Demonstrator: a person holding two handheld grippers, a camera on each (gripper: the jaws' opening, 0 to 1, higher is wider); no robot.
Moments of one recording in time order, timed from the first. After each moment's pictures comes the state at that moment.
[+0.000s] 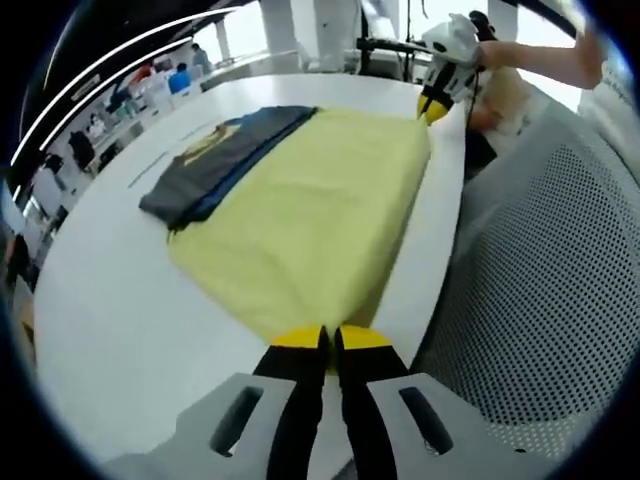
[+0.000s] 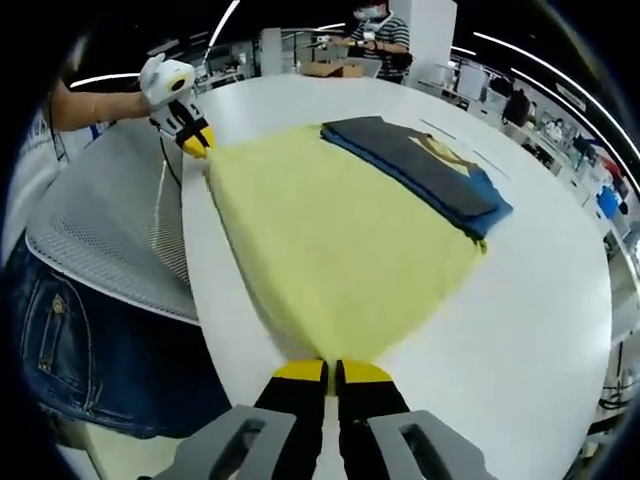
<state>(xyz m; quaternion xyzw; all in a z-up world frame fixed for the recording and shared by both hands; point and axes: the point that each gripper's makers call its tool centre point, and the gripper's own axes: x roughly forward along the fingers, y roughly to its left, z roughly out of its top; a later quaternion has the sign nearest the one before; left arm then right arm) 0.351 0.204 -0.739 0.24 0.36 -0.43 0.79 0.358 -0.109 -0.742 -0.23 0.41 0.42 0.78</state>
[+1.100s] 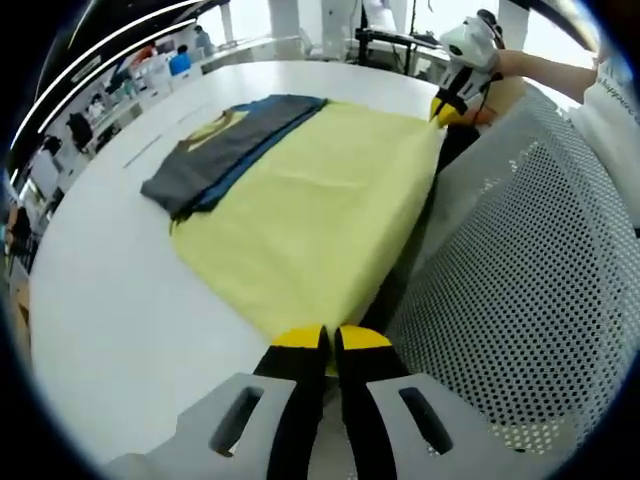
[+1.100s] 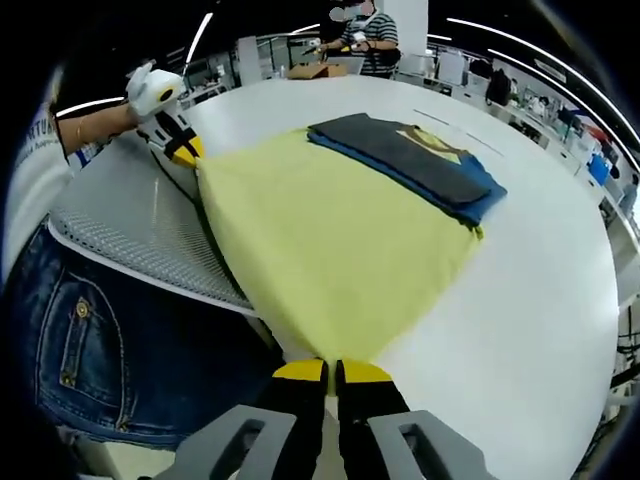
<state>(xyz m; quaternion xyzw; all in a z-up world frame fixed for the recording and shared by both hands) 0.303 0.207 -0.730 0.23 0.40 -0.43 0.77 0.301 -0.104 -0.741 -0.19 0.44 0.40 0.78</state>
